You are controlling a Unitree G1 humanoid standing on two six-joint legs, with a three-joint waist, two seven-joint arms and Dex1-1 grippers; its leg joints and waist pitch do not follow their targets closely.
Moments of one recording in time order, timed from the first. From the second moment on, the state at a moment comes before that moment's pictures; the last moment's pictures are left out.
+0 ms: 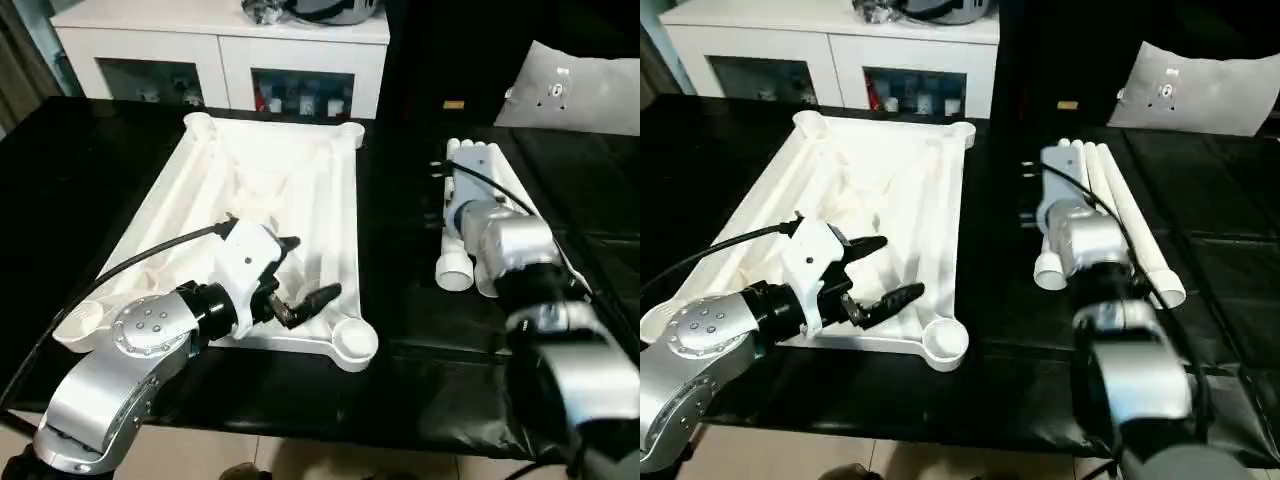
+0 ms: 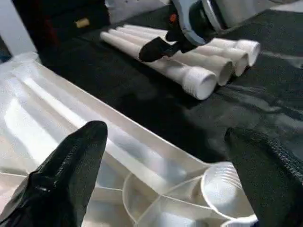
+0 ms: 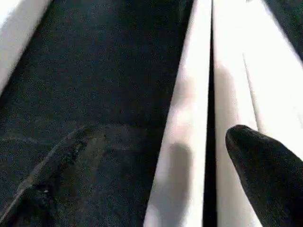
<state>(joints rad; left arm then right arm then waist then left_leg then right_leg) -0.16 0.48 -0.19 -0.53 -0.32 0.69 -0.55 -0.94 -0.22 -0.13 0.92 0.05 0.62 -0.04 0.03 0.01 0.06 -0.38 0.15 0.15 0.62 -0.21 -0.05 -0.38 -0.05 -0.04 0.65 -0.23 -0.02</state>
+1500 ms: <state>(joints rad) -0.17 0.44 -0.15 -0.57 -0.36 0.76 -0.50 -1.03 -0.28 -0.35 1.26 0.21 0.59 0.05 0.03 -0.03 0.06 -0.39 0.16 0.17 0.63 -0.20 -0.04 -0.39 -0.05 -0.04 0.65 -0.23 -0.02</state>
